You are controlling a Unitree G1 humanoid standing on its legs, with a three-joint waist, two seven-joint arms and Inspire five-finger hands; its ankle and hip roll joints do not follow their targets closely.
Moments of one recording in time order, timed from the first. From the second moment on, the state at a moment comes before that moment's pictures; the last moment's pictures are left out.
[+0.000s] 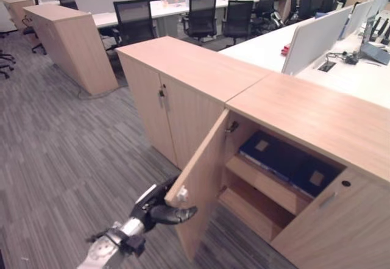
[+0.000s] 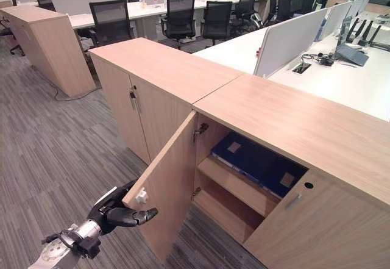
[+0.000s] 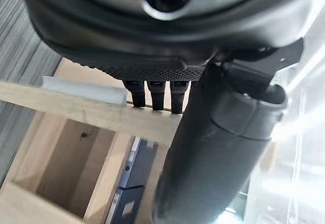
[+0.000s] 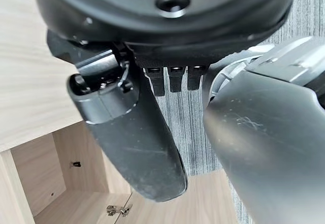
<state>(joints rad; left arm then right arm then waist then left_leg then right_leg) 0.32 0.61 -0.18 -0.09 -0.68 0.07 -0.33 0.15 -0.23 -0.09 1.34 0.75 0.03 0.25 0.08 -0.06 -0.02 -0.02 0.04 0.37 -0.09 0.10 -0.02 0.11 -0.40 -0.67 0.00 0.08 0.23</state>
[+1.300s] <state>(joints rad) -0.37 0.36 -0.76 0.05 -0.89 0.01 -0.13 0.17 -0.16 0.06 1.14 0.93 0.03 0.20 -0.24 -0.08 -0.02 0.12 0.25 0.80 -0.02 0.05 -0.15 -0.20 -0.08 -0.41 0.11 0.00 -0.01</state>
